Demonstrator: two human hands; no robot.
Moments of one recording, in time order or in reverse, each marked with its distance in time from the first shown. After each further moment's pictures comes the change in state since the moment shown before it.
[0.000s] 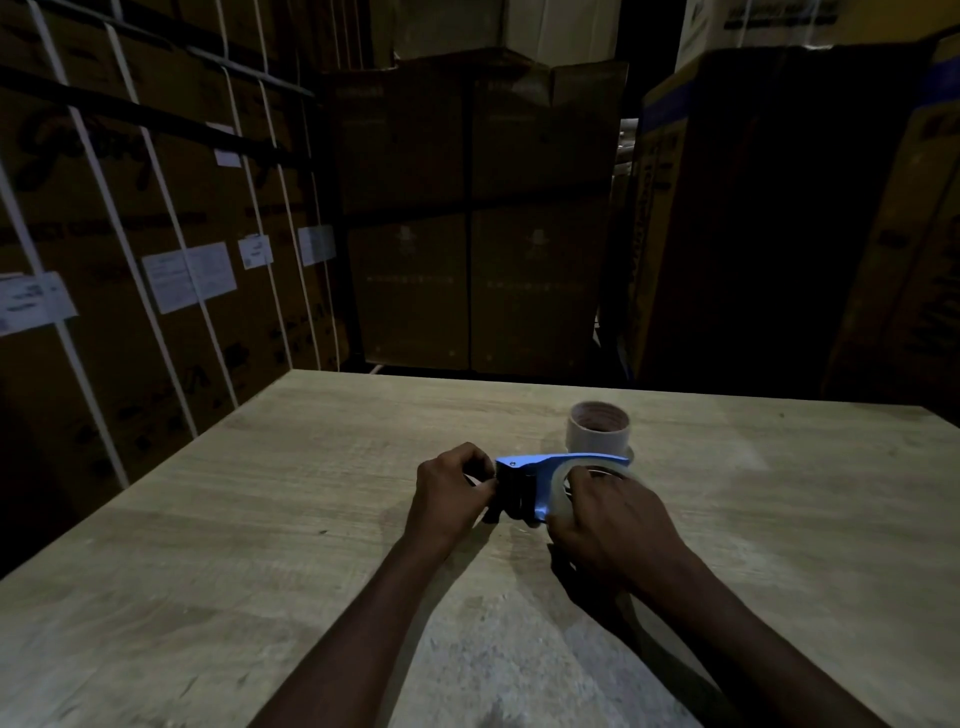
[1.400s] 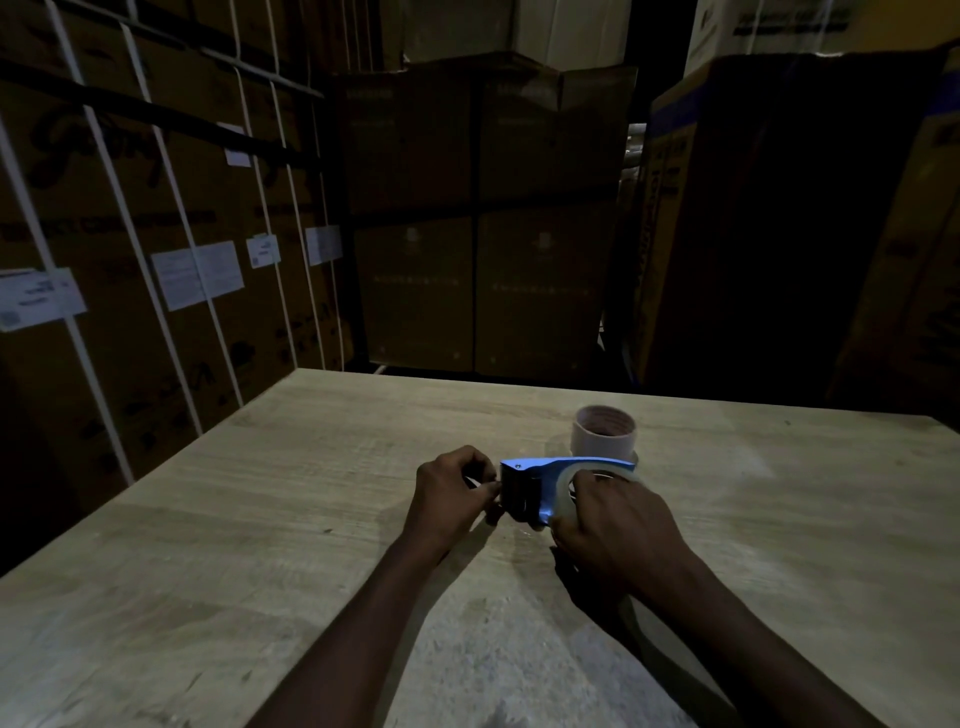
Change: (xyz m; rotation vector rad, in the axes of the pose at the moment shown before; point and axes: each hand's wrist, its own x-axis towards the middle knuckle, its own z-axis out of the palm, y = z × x) left_hand -0.001 0.002 -0.007 -0.026 -0.026 -0.030; right_hand 0.001 -0.003 -0.003 -0.053 -0.029 0.008
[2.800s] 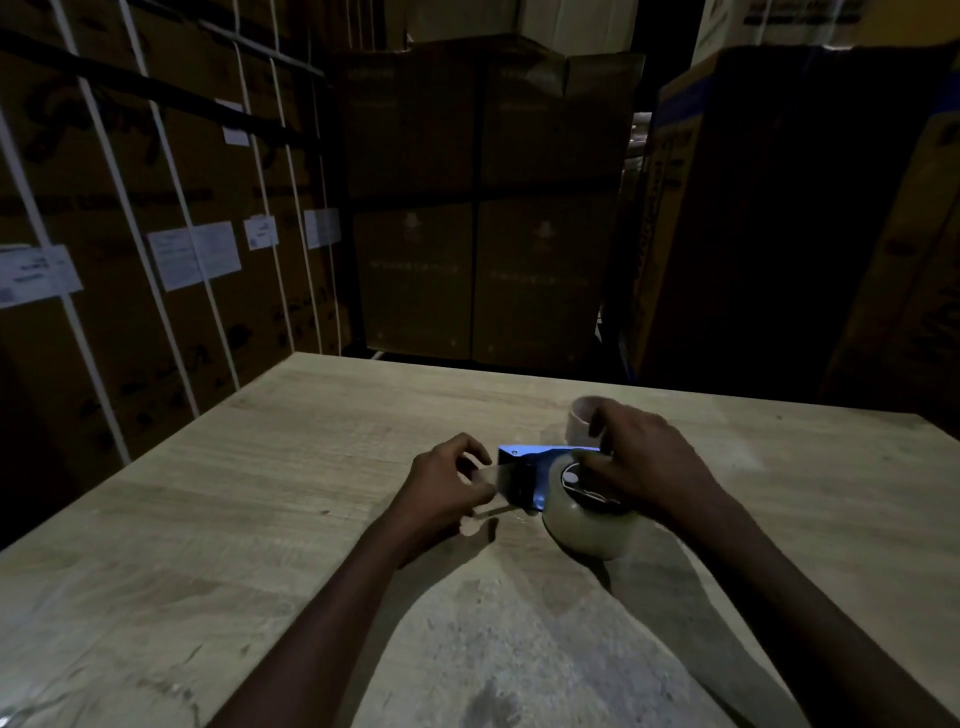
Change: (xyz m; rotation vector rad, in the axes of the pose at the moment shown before) left_hand -0.014 0.017 -0.023 -0.117 -0.242 -0.179; right_hand 0.025 0.031 -0.034 0.145 0.043 0.009
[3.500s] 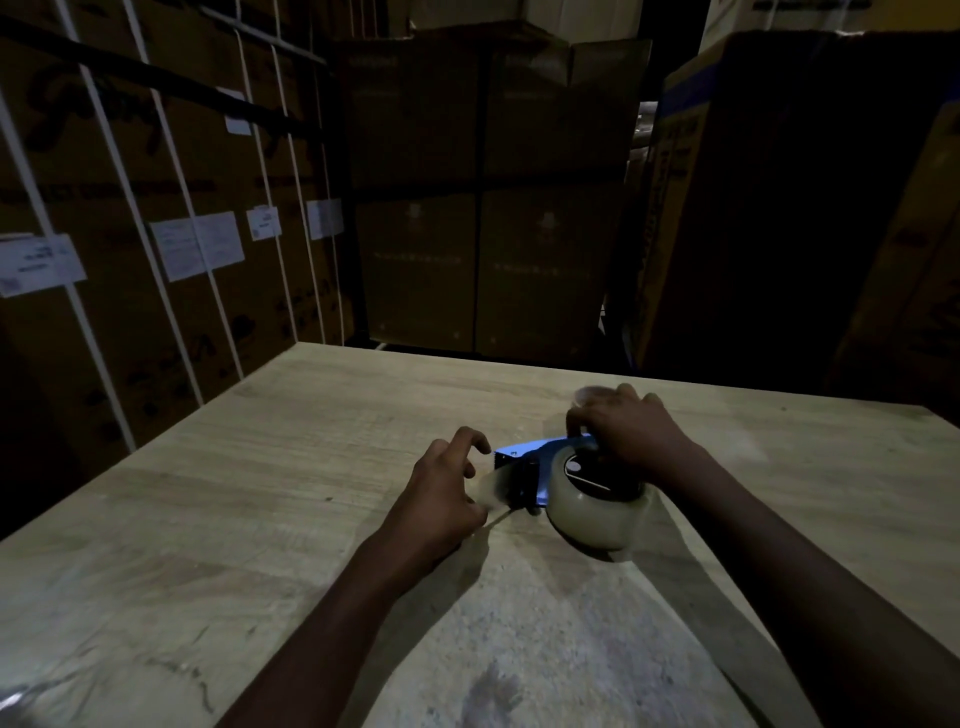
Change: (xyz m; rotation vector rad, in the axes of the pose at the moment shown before) left_hand -0.029 -0.003 0.000 0.257 0.038 0.157; right_hand 0.036 0.008 0.010 -0.452 -0.221 -0.177
